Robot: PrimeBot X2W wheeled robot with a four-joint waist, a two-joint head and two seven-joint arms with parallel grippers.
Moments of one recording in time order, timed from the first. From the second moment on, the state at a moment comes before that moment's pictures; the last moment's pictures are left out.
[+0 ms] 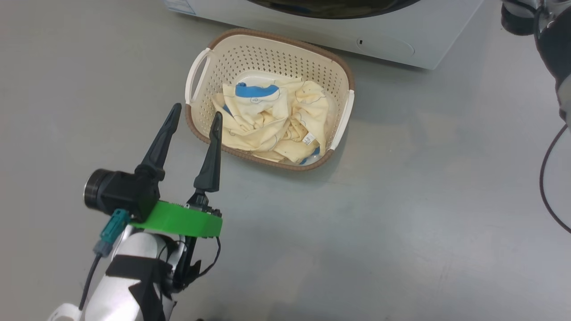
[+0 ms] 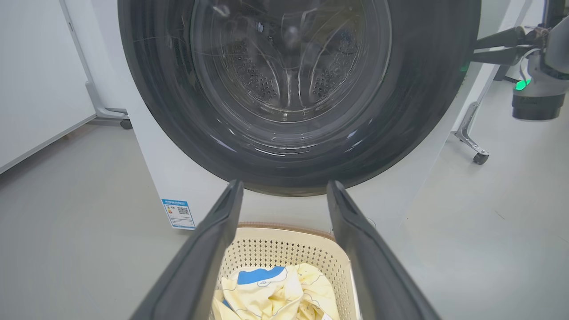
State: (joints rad) left arm -0.41 0.09 -0.30 0.15 -0.22 -0.13 -0.25; right arm -1.47 -0.10 0.17 1.31 1.47 0.13 0.28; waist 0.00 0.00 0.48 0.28
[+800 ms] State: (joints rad) left arm -0.42 0.08 -0.30 0.15 -0.22 -0.13 -0.25; right arm -1.48 -0.12 0.17 1.26 1.49 0.13 0.41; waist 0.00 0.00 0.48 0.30
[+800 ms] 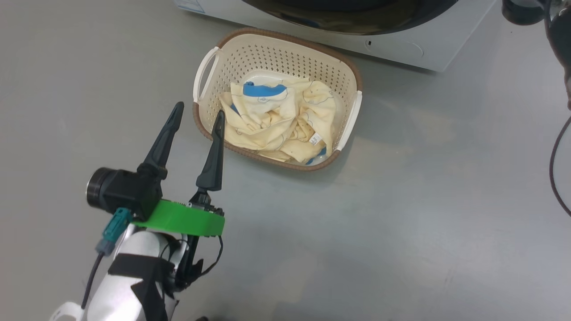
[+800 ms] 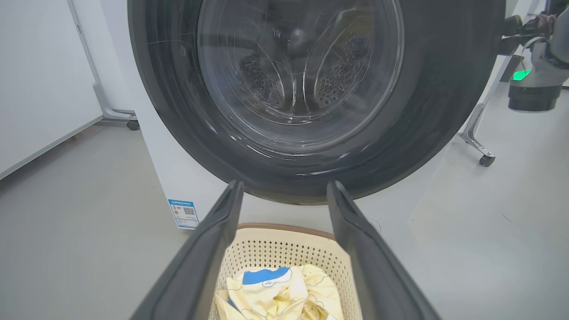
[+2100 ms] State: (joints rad) left arm -0.40 0.08 -0.27 0.18 -0.21 -0.13 -0.25; right arm -1.06 -0.08 0.44 0.74 1.71 0.13 0.84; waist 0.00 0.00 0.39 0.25
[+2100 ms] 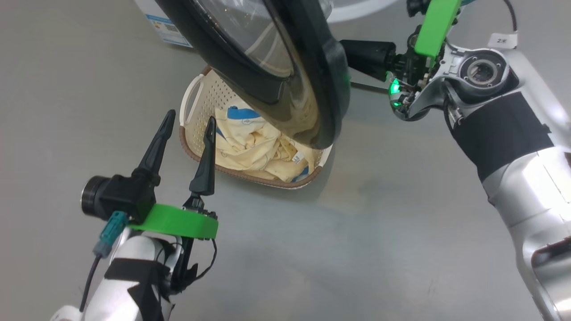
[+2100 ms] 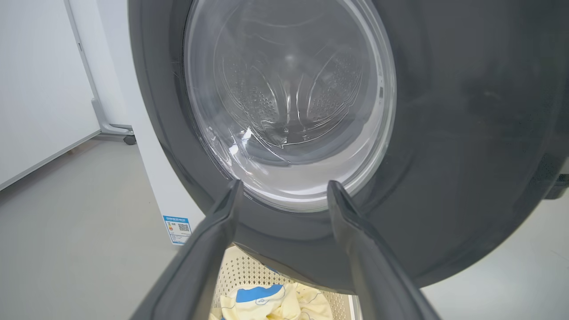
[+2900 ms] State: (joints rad) left arm -0.38 0.08 -0.28 0.21 -0.21 -0.13 -0.25; right arm -0.93 -0.08 0.73 0.52 1.92 0.13 0.64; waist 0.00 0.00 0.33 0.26
